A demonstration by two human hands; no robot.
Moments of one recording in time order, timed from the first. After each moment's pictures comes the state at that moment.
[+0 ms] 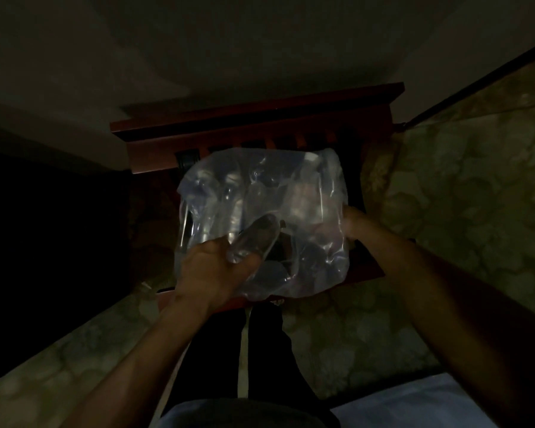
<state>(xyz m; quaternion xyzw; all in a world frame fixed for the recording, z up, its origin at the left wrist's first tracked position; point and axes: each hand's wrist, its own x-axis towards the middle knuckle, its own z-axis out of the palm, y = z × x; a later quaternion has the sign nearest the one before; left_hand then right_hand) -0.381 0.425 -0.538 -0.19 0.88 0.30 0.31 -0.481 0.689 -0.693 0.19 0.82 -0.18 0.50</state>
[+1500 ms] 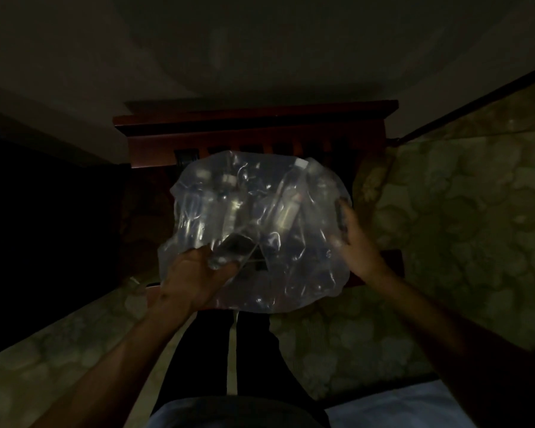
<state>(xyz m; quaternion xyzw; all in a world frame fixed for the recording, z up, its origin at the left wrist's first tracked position) -0.359 0.413 -0.563 -0.24 0.85 0.34 0.33 -0.429 0.703 -0.615 0.09 0.86 -0.39 0.30</state>
